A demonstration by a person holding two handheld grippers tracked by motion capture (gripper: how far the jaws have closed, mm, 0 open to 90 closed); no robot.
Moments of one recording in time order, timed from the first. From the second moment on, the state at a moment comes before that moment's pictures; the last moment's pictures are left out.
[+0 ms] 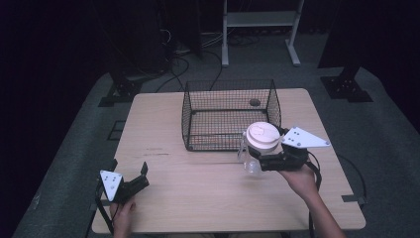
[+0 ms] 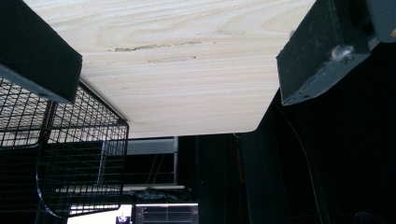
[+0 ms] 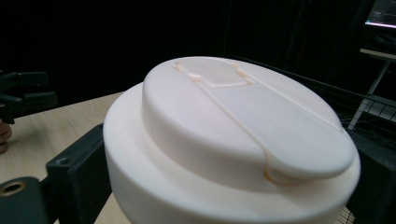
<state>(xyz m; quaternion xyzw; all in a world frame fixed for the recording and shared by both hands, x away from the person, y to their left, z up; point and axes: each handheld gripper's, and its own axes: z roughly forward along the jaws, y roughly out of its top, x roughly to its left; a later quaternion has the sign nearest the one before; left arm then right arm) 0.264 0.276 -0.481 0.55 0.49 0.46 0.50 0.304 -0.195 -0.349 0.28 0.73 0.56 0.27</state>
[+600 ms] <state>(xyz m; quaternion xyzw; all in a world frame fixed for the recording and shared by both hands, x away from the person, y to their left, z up) 0.263 0.276 -0.481 0.55 0.48 0.46 0.50 0.319 -0.190 -0.324 0.28 0.73 0.56 0.28</state>
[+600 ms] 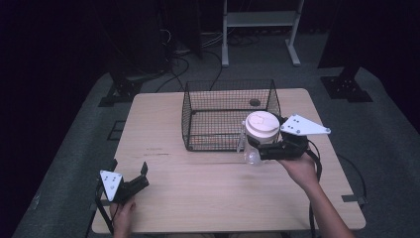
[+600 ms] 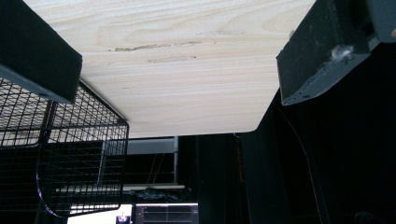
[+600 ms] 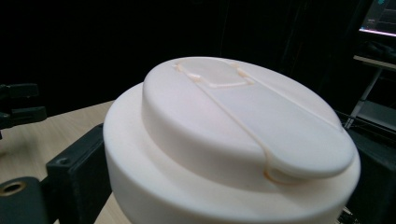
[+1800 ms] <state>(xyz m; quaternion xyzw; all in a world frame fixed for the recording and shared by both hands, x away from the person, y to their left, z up) 0.263 0.276 -0.481 0.55 0.49 0.46 0.50 0.358 -0.164 -0.274 0.26 0.73 0.55 0.30</state>
